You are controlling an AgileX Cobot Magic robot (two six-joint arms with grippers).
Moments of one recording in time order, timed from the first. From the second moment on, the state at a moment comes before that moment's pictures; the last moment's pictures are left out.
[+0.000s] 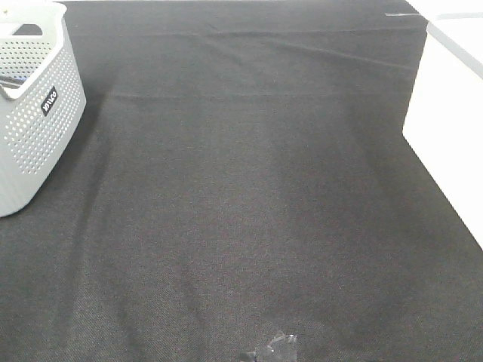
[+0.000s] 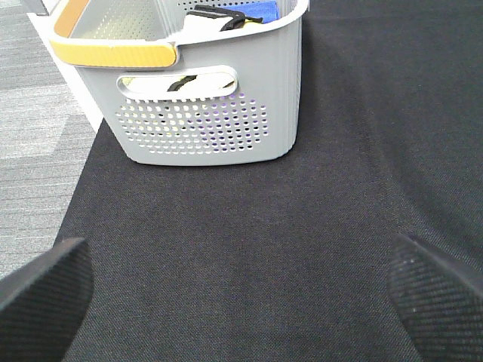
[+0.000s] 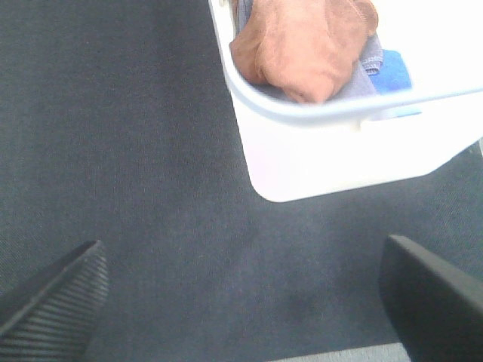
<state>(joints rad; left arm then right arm) 0.07 -0.01 -0.51 0.04 1.05 0.07 -0.02 0.42 -0.71 -0.06 1.08 0.04</state>
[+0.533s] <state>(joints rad) 0.07 -0.01 -0.51 0.04 1.05 0.07 -0.02 0.02 -0.51 -0.06 1.17 0.04</state>
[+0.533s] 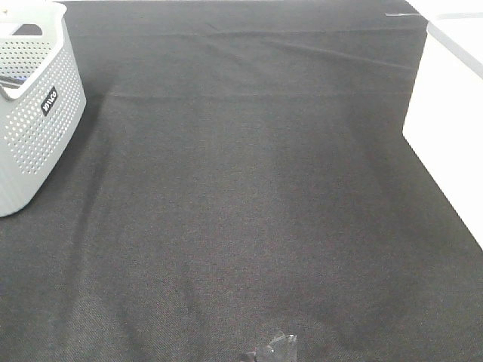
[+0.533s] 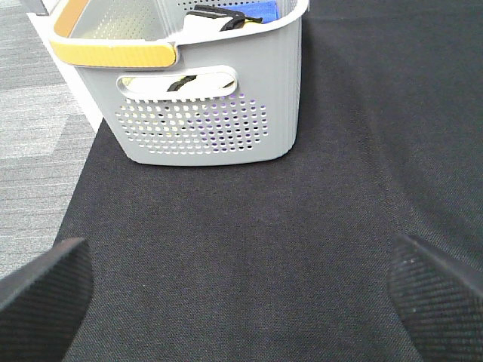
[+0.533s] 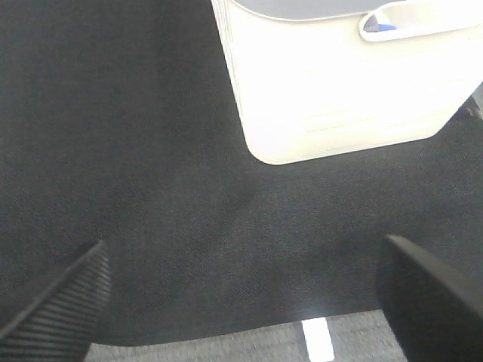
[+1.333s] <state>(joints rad) 0.07 -0.01 -0.51 0.04 1.05 0.07 -0.02 0.00 -0.46 -0.05 1.12 0.03</state>
